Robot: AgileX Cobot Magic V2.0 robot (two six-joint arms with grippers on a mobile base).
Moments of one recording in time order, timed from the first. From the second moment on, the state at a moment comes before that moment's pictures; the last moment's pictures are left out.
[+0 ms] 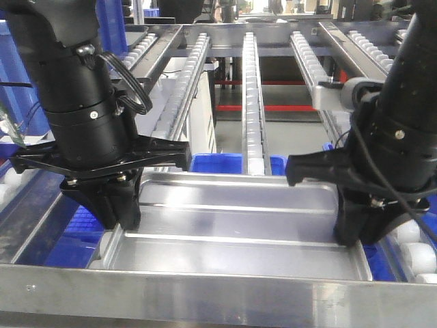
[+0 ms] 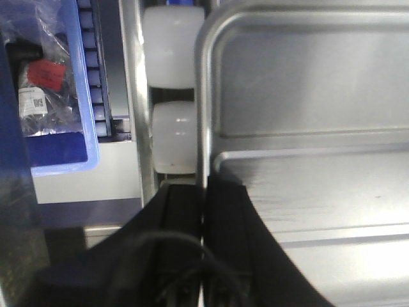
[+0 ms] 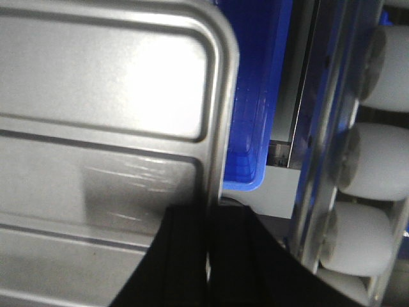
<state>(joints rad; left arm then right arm) -0.66 1.78 -1.13 0.06 0.71 -0.52 0.48 1.59 -0.84 -0.06 0.52 0.54</state>
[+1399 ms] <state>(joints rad) -1.00 1.34 -1.17 0.24 1.06 -0.76 0.64 0.95 -0.83 -0.10 0.97 0.56</state>
